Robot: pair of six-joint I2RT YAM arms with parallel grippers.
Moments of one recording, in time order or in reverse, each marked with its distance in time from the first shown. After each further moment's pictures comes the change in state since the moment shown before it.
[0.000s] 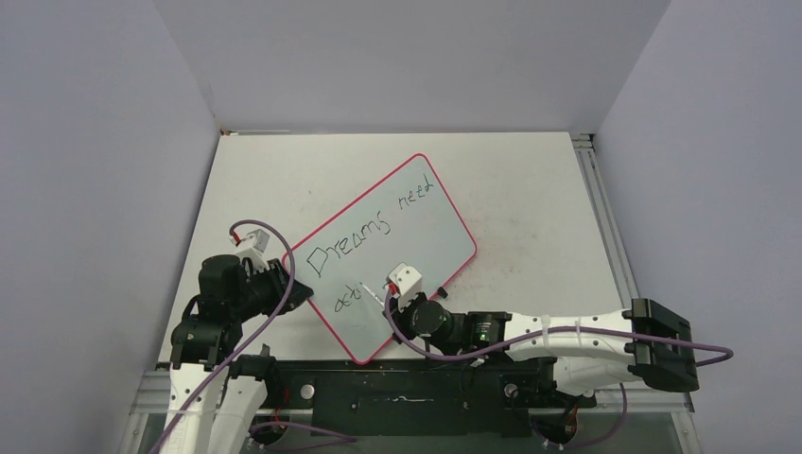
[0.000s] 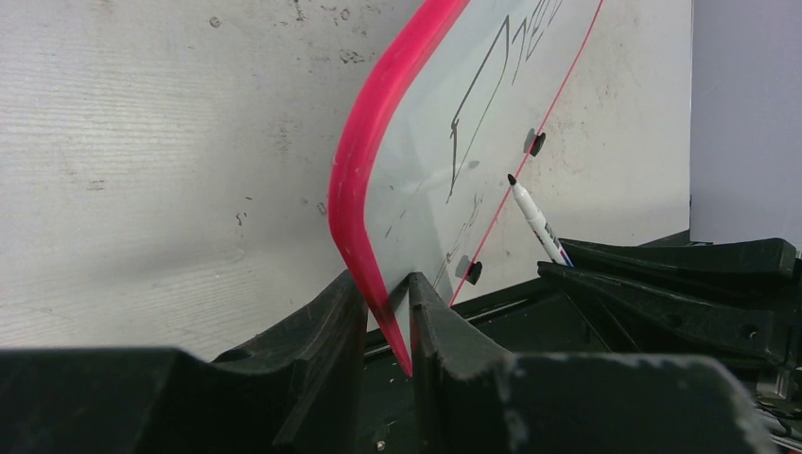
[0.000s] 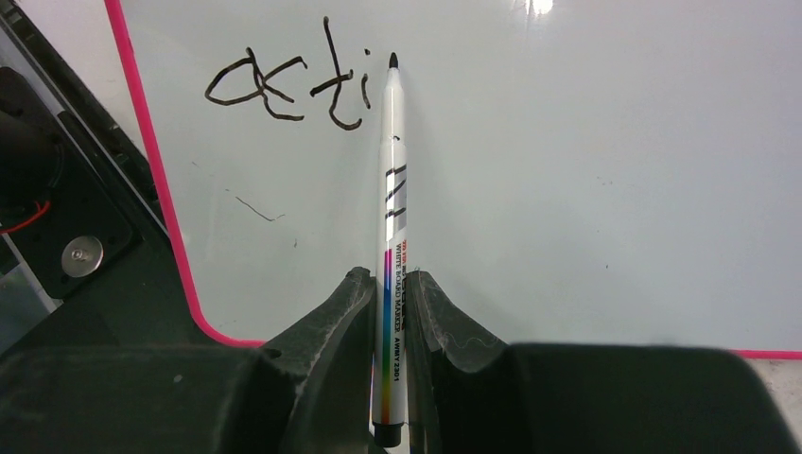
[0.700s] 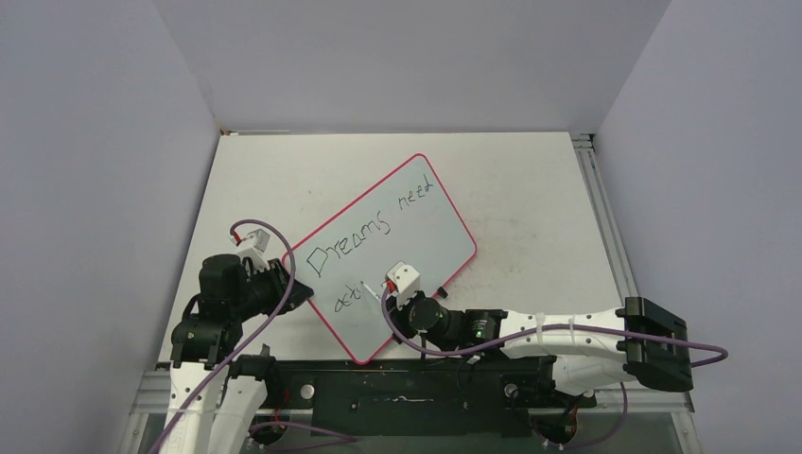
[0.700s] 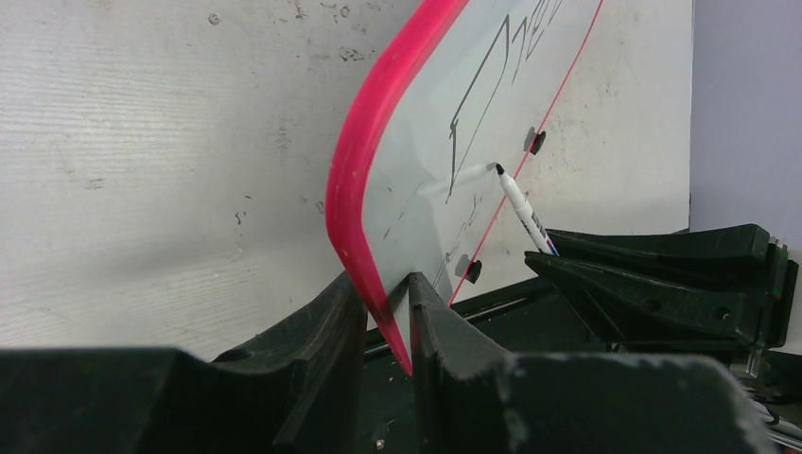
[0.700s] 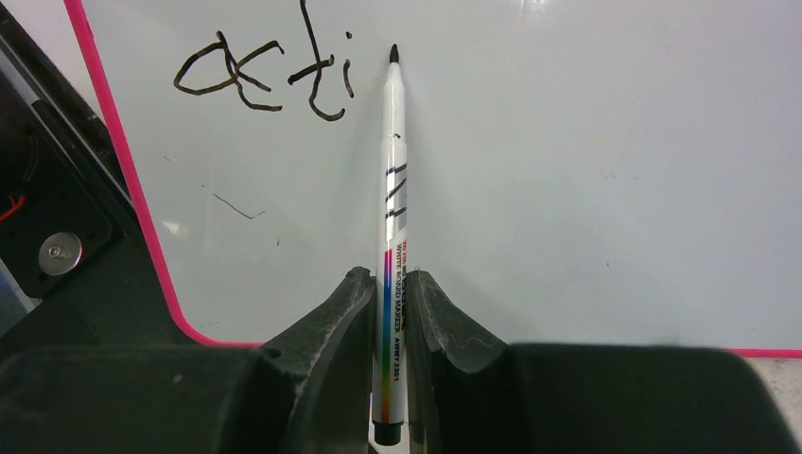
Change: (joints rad) left arm 0.000 0.006 0.000 0.000 0.003 0.000; right arm -0.028 0.035 0.000 0.001 -0.026 0.003
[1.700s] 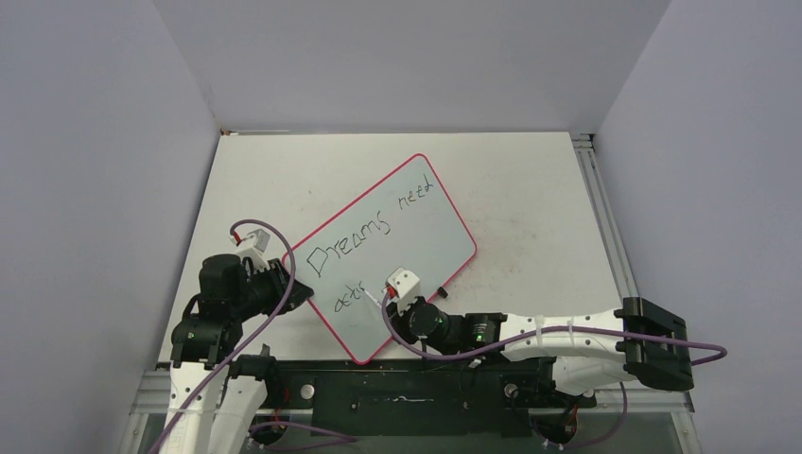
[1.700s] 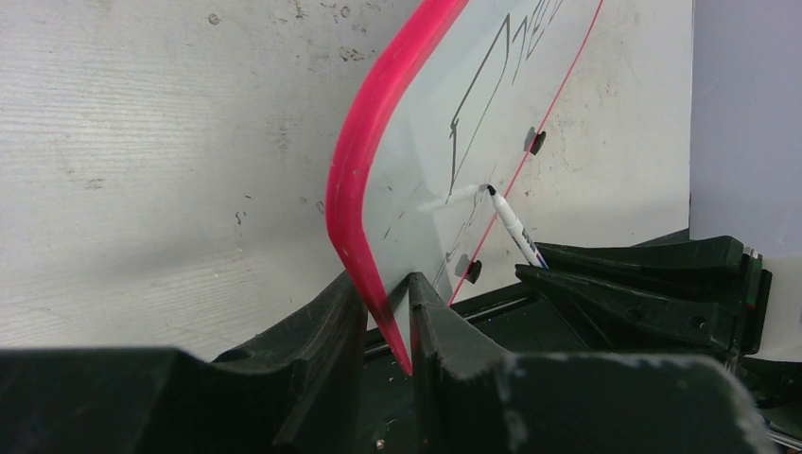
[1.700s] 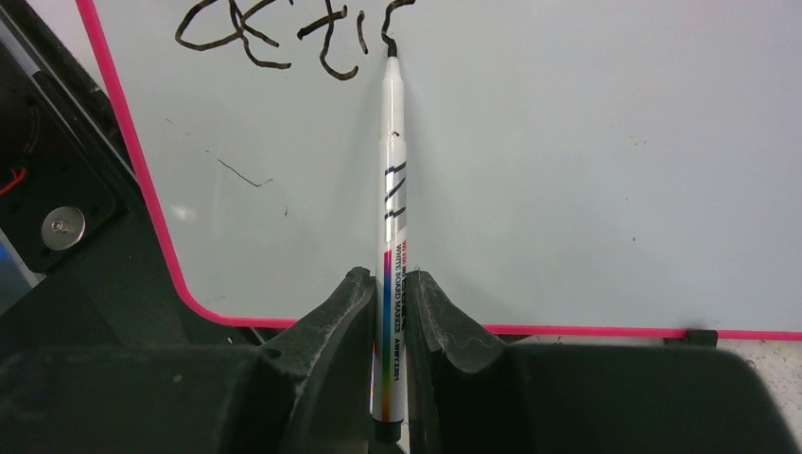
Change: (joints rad) left arm 0.000 0.001 0.000 0.000 0.000 0.000; right arm 0.022 0.000 -0.022 -0.005 -0.013 0.027
